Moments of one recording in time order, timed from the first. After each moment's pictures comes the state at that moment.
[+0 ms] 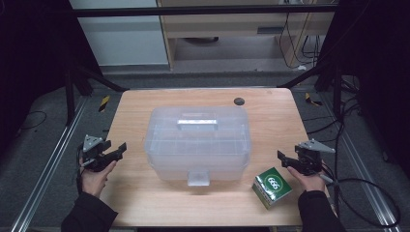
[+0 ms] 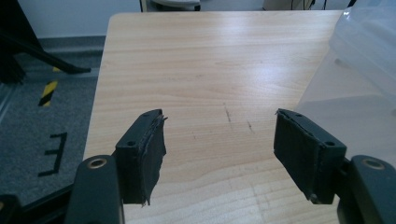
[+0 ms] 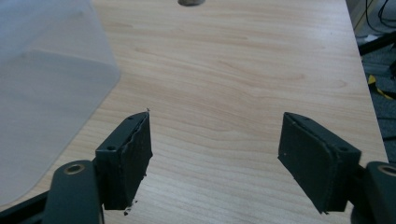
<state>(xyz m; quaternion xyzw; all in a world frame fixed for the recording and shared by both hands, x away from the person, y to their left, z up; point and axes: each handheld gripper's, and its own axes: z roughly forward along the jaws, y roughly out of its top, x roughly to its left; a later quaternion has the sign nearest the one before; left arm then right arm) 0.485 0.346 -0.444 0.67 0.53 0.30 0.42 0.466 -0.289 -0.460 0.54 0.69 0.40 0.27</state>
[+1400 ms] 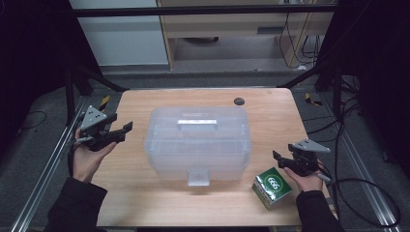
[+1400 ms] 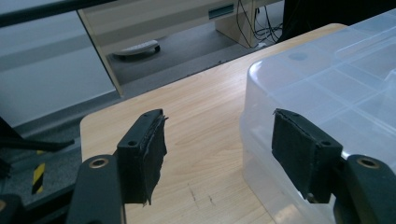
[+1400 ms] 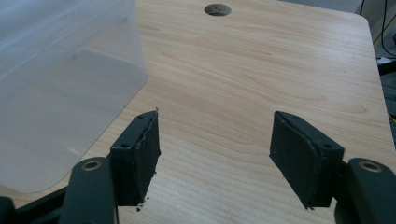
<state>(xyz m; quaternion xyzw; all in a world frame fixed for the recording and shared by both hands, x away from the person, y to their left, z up) 0.493 0.304 -0.334 0.74 0.39 0.33 0.43 0.463 -0.273 -0.449 0.49 0.73 0.40 0.27</state>
